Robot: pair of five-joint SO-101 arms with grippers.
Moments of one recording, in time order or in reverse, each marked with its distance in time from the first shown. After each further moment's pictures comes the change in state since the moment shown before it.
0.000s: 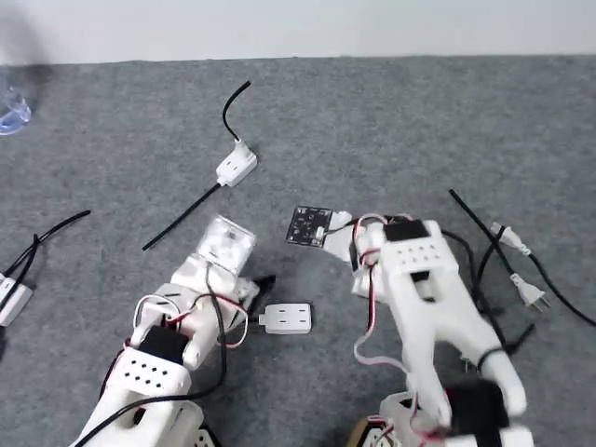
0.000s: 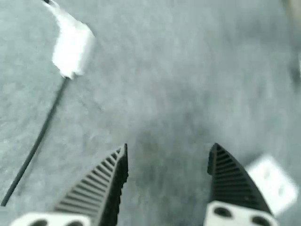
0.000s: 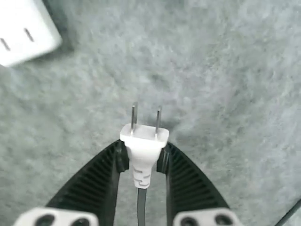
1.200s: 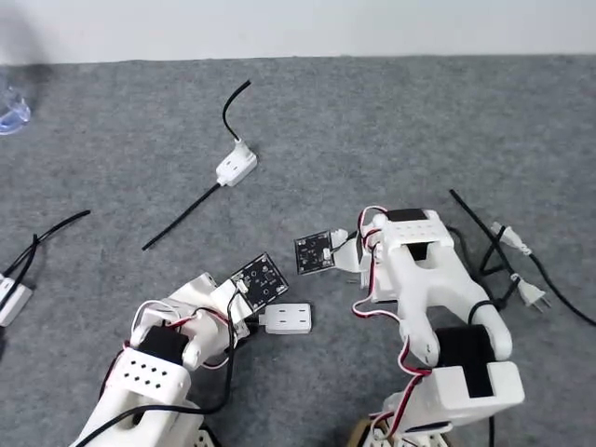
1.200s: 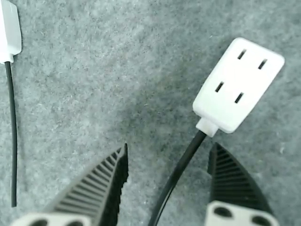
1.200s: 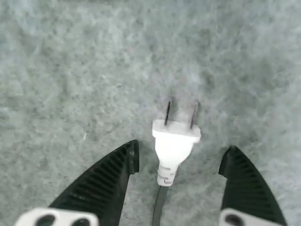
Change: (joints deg) left arm -0.1 0.0 0.0 17.6 -28.8; right arm 4.0 18.5 -7.9 -0.2 26.5
